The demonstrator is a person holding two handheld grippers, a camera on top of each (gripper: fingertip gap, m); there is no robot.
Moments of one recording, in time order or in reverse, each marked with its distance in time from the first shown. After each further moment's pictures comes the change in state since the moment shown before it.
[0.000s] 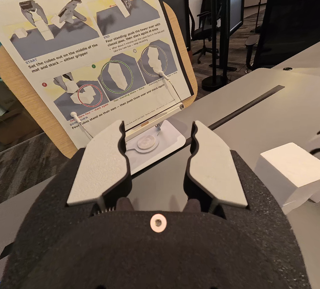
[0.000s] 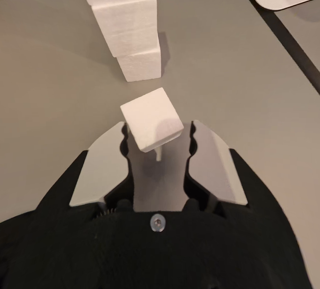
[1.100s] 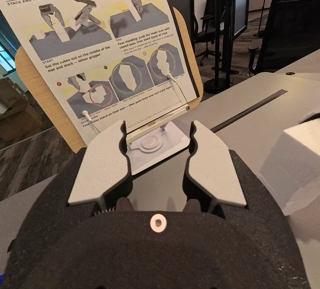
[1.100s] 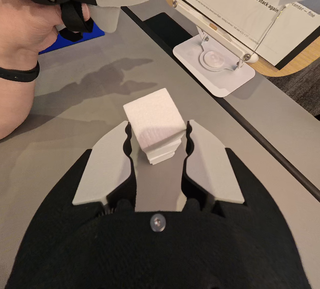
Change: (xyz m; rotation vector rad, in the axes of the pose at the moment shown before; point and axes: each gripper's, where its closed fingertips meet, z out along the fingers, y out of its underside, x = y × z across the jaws) left arm -0.015 -0.005 -0.009 0.008 -0.016 -0.020; right arm -0.028 -0.173 -0.034 0.118 0.234 0.141
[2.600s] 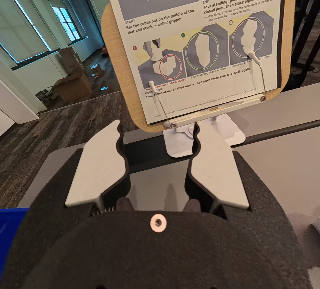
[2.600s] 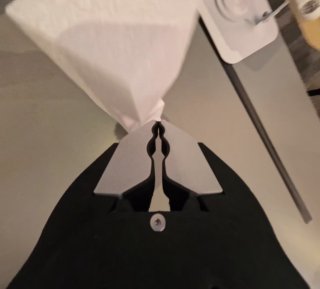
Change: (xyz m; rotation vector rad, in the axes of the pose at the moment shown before) left arm -0.092 0.037 -0.010 -0.099 -0.305 -0.062; right arm 0.007 0.057 0.054 -0.339 0.111 -0.194
